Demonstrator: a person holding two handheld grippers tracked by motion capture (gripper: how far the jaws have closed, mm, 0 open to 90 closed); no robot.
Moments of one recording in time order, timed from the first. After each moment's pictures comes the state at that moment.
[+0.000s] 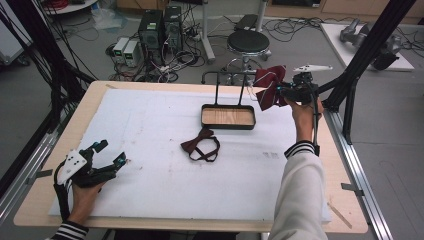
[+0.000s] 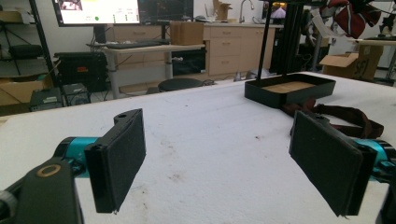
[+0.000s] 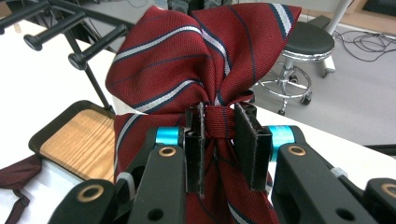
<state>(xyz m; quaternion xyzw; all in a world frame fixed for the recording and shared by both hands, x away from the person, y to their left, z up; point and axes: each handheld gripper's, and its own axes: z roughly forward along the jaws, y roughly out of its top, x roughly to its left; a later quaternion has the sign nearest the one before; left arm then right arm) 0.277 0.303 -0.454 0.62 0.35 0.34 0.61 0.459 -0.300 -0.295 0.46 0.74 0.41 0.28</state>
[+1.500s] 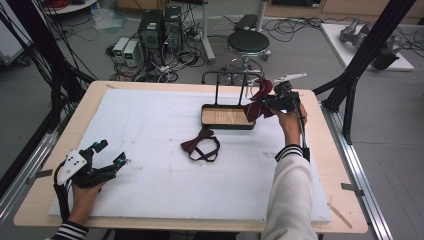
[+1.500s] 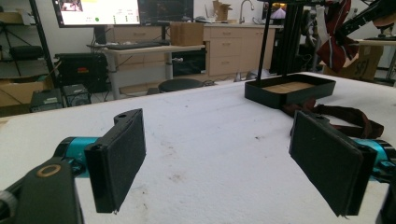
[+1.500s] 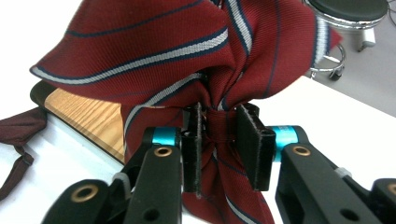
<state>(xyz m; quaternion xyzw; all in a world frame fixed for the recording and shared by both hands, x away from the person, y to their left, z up) 0.277 0.303 -0.454 0.62 0.35 0.34 0.61 0.475 -0.270 -0.336 0.44 0.80 0.36 0.23</state>
